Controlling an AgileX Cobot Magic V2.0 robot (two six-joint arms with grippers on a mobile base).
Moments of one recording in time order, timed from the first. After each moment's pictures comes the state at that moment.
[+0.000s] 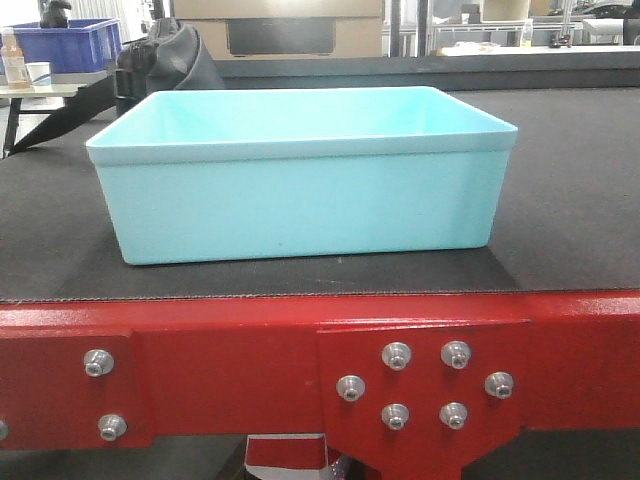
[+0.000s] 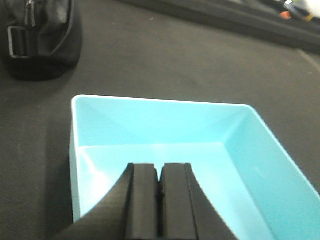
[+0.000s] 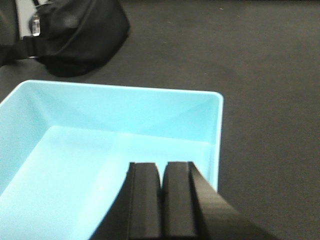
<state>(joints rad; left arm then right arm) -0.37 1.21 -0.88 0.41 0.03 -0.74 0.31 1.28 -0.91 -0.59 0.06 0.74</state>
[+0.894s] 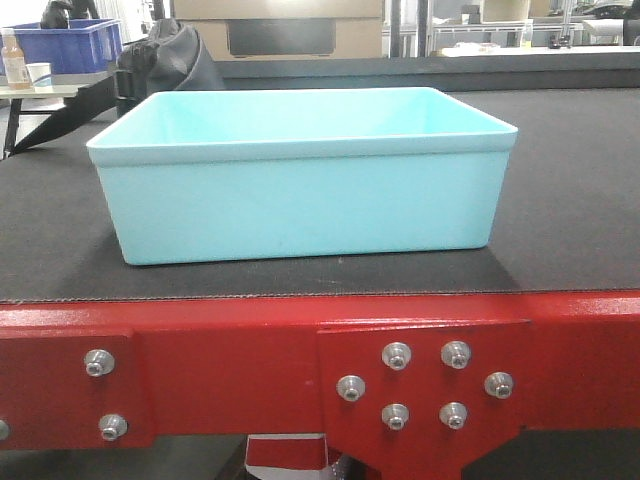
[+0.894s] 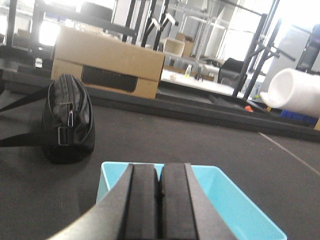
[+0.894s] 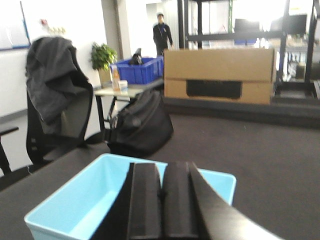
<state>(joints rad) -0.37 0.42 -0.61 0.51 0.20 -0.74 0.31 0.64 -0.59 -0.65 -0.09 0.74</state>
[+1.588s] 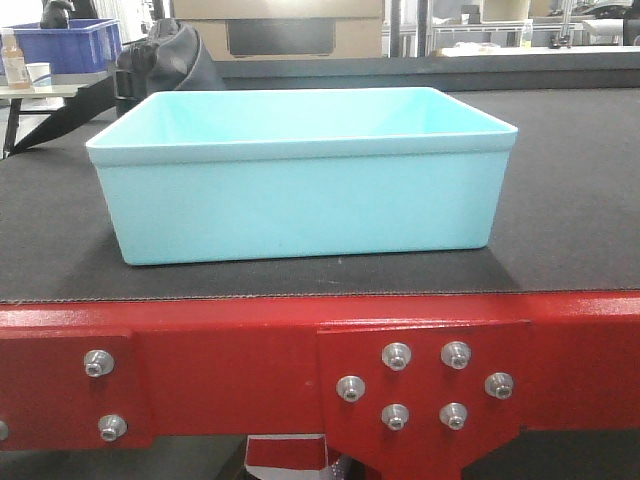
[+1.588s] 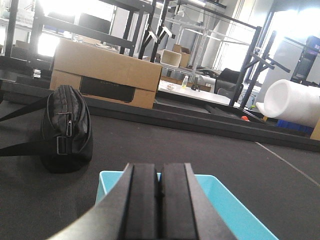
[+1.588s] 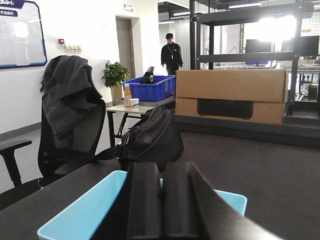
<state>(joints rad) -0.37 0.39 -0.61 0.51 0.20 -0.74 0.31 0.62 -0.59 -0.65 -0.14 0.74</state>
